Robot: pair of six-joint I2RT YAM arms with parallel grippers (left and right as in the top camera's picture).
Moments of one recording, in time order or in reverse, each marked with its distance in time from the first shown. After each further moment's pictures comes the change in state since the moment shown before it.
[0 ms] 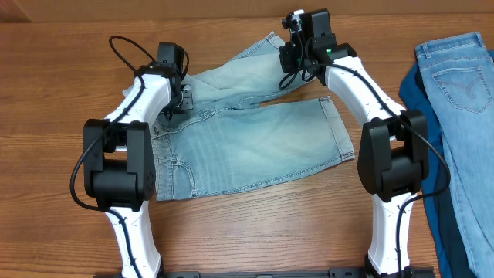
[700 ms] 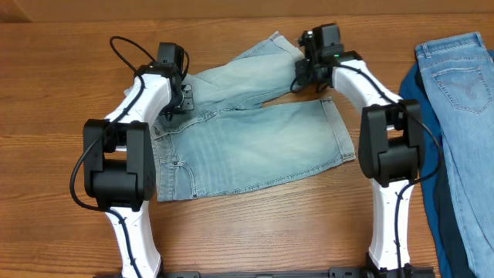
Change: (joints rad) left arm 0.000 0.000 0.004 -0.014 0.026 0.000; right arm -0.093 0.141 0.000 -0.059 0.045 -0.032
